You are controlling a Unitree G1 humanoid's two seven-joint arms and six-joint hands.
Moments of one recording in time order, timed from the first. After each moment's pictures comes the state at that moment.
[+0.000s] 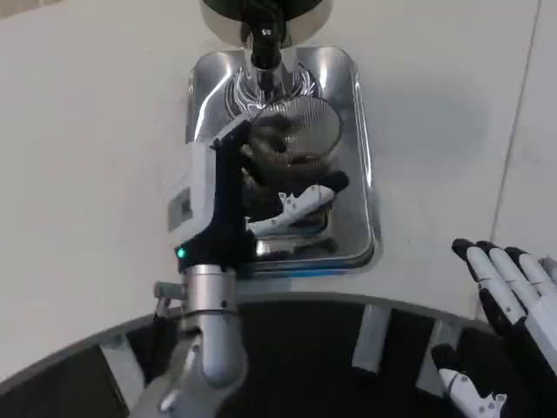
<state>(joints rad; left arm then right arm) -0.63 0.08 -0.21 0.78 0.54 -0.43 0.72 0.53 -0.20 -0.07 -0.90 -1.03 -0.05 0.34</state>
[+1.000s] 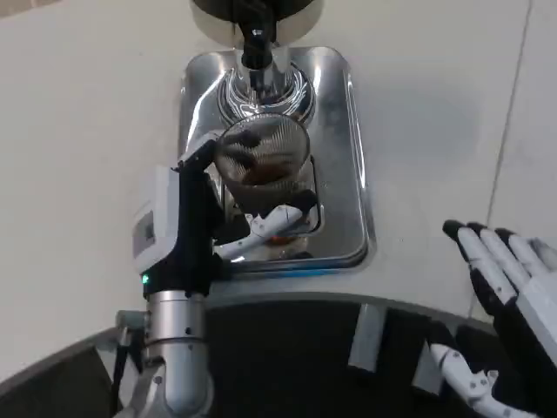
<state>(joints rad) -0.48 0.16 -0.18 0.61 0.53 -0.44 0.68 0.43 -0.21 -0.05 -0.88 -1.02 -0.02 0.36</state>
